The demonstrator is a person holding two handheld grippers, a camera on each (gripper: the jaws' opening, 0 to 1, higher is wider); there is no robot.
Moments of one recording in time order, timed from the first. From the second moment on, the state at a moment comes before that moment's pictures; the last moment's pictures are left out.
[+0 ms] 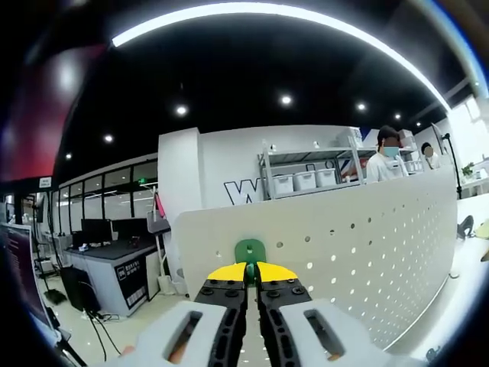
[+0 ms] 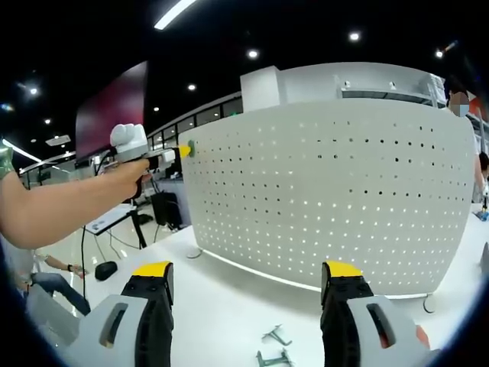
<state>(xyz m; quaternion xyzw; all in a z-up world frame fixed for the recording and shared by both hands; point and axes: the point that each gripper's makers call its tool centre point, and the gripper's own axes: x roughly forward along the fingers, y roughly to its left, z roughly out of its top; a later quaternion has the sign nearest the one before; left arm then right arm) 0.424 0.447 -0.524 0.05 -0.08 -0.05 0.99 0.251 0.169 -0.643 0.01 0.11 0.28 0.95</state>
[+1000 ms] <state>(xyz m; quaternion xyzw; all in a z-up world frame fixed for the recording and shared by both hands) 0.433 0.451 -0.529 0.06 -0.07 -0.04 0.99 0.249 0.164 -0.646 0.01 0.11 0.27 0.95</state>
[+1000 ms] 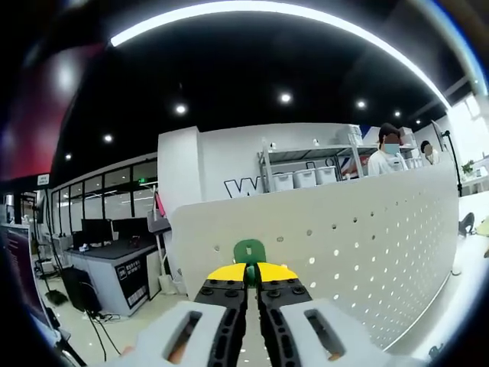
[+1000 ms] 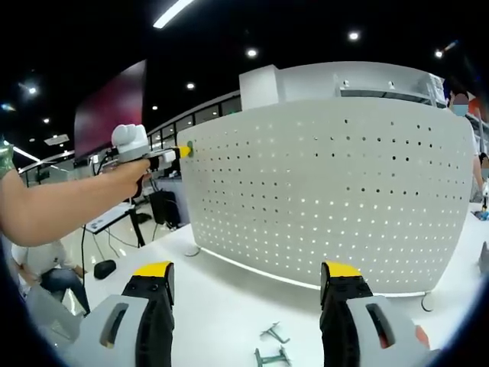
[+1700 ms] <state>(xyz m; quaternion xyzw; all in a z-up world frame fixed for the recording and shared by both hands) 0.432 0.449 -0.534 0.05 -0.07 -0.04 1.00 0.248 0.164 -0.645 0.00 0.12 0.27 0.95</state>
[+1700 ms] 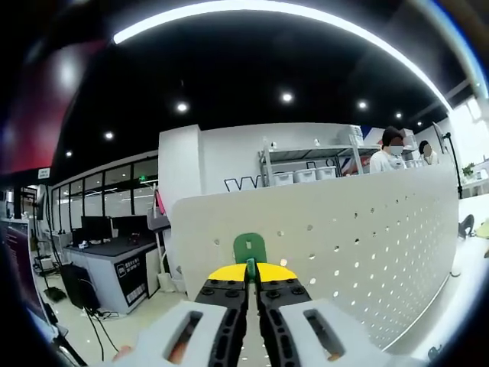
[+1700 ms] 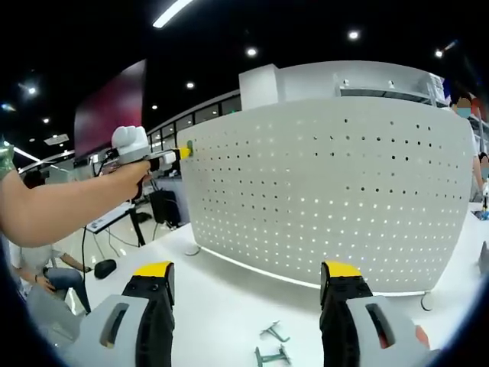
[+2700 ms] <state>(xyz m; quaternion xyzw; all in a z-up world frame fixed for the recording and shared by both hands) 0.428 0.441 -0.539 0.03 -0.07 -0.06 1.00 0.246 0.161 -0.643 0.00 0.11 0.27 0.96</state>
